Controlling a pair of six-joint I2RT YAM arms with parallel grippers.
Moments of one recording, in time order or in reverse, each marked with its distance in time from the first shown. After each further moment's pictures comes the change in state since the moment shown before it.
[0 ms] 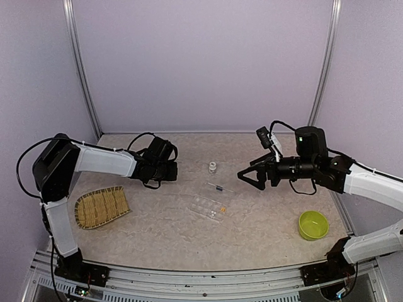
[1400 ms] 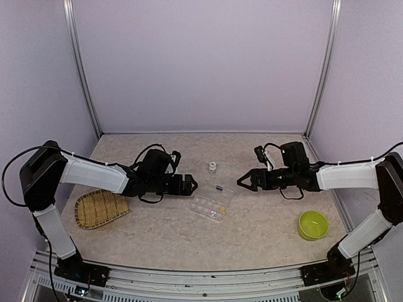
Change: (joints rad) left arm -0.095 -0.124 -0.223 0.219 0.273 -0.057; right arm -0.161 0.307 -0.092 0.214 -0.064 0.187
